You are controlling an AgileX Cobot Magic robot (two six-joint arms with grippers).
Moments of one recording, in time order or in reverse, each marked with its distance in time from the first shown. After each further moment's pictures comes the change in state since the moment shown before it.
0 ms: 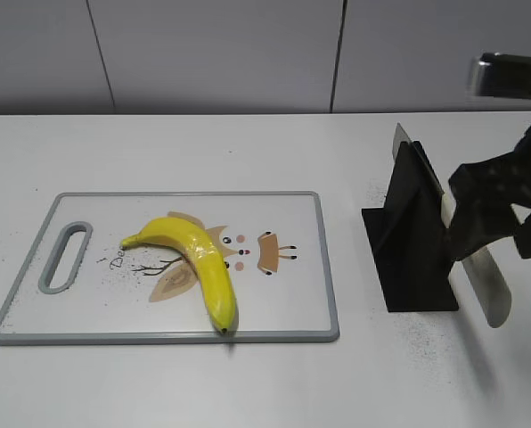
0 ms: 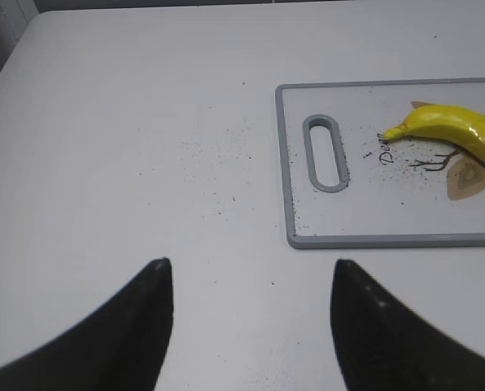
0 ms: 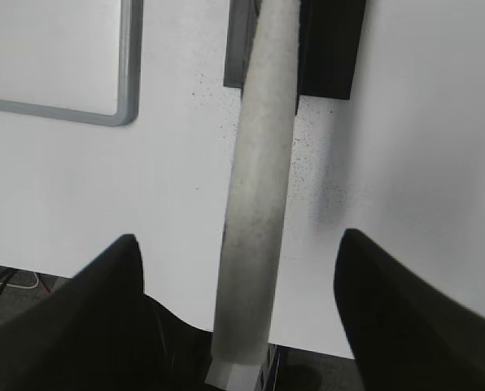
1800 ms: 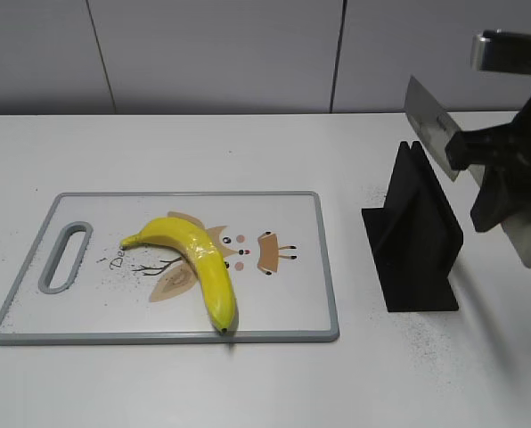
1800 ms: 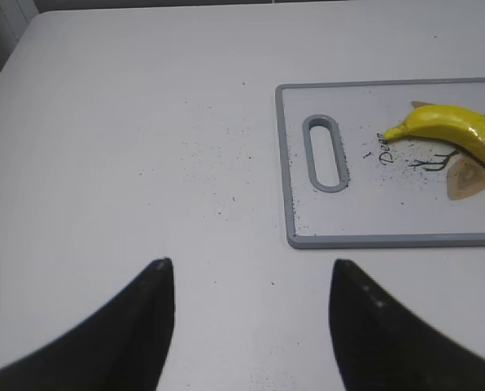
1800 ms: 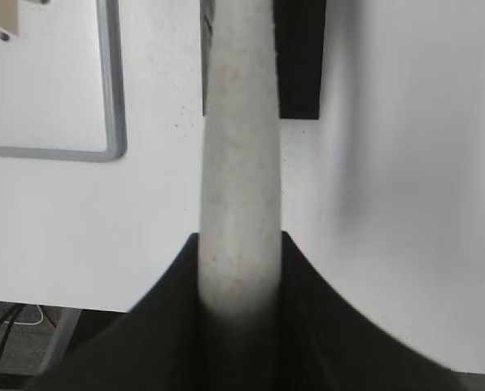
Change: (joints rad) left arm 0.000 0.000 0.000 0.001 0.000 0.000; right arm 0.000 0.028 -0.101 -0.058 0.052 0.104
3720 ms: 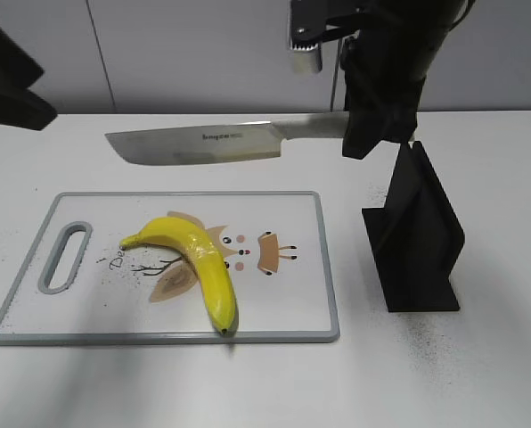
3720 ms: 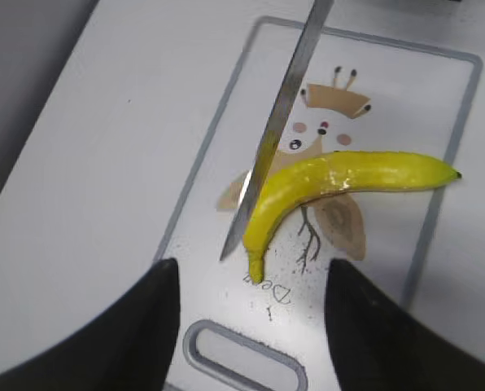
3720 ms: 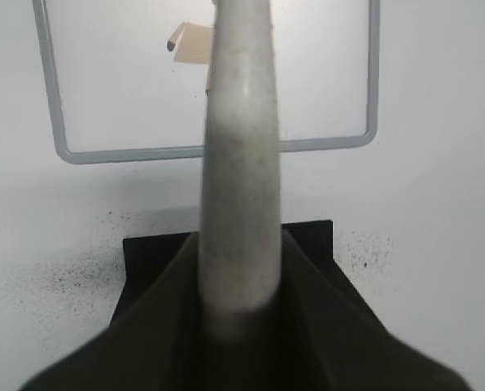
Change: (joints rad) left arm -0.141 1.337 -0.699 -0.520 -0.139 1.248; right arm 0.136 0.485 -0.608 0.041 0.153 -1.381
